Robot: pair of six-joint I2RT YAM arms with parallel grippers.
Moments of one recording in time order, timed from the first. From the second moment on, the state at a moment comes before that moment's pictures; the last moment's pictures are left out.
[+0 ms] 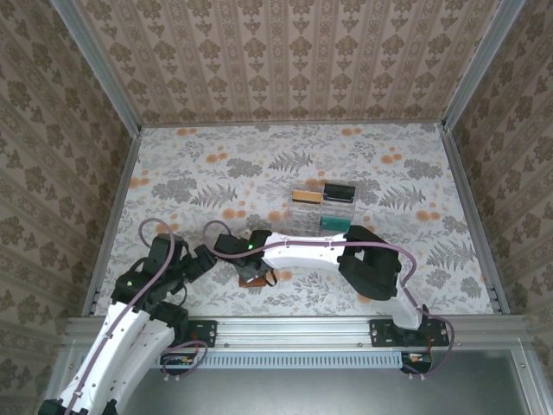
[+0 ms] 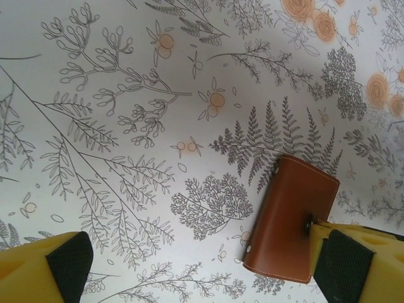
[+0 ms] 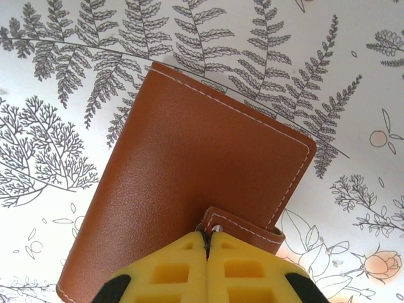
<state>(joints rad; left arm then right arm) -0.40 0.49 0.54 -1.02 0.04 -0.90 1.18 2.09 1.58 -0.84 0.25 0.68</state>
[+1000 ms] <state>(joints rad) -0.40 0.64 0.49 -0.75 0.27 -0.93 1.06 1.55 1.13 -0.39 0.19 0.69</state>
